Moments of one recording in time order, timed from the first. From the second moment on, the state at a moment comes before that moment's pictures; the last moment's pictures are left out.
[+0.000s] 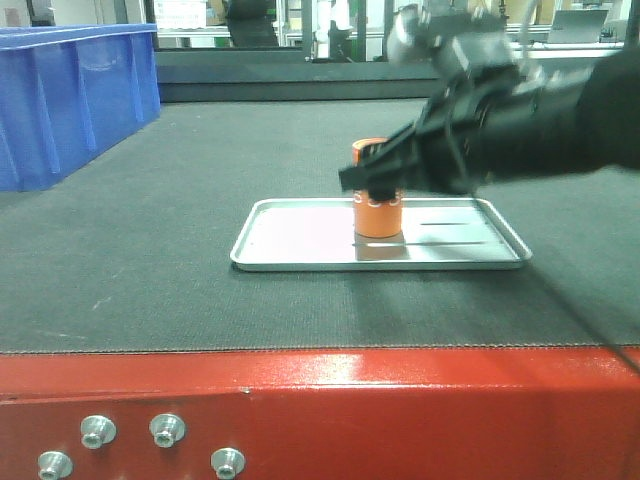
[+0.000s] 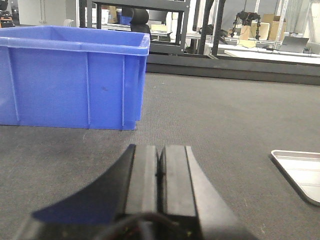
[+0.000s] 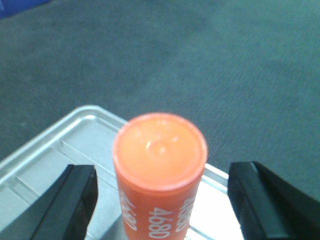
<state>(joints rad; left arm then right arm) -0.08 -0.01 0.03 0.00 -0.03 -0.08 0.42 1.75 -0.79 -0.09 -0.59 0.05</state>
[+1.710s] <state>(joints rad) -0.08 -0.01 0.03 0.00 -0.03 -0.08 0.27 0.53 -0.43 -0.04 0.21 0.05</state>
